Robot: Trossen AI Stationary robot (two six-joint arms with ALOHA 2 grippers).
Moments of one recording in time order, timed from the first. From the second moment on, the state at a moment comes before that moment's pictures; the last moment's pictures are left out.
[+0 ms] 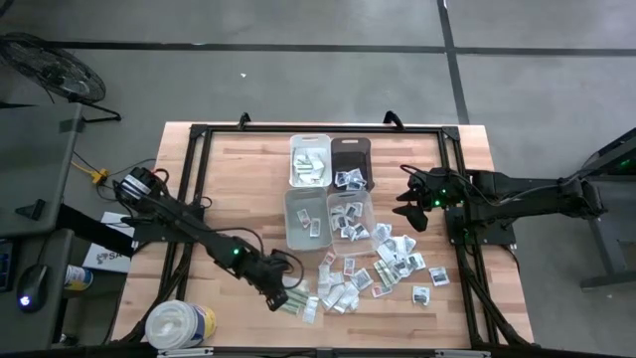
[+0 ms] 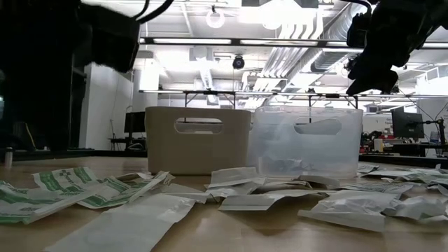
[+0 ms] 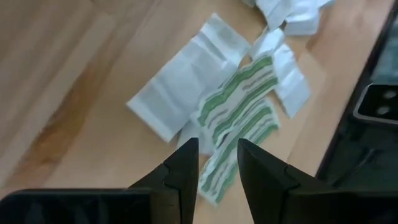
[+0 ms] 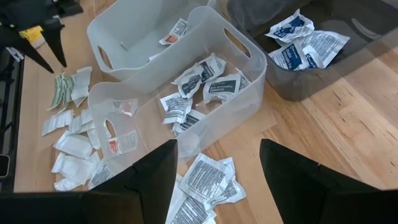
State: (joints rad) left arm -0.56 1.65 0.92 -0.21 -0.03 -1.20; right arm -0.11 0.71 0.54 -0.54 -0.04 0.47
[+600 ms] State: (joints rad) left arm -0.57 1.62 0.88 -0.27 -0.10 -1.22; right arm -0.11 0.71 0.54 -0.54 -0.05 0.52
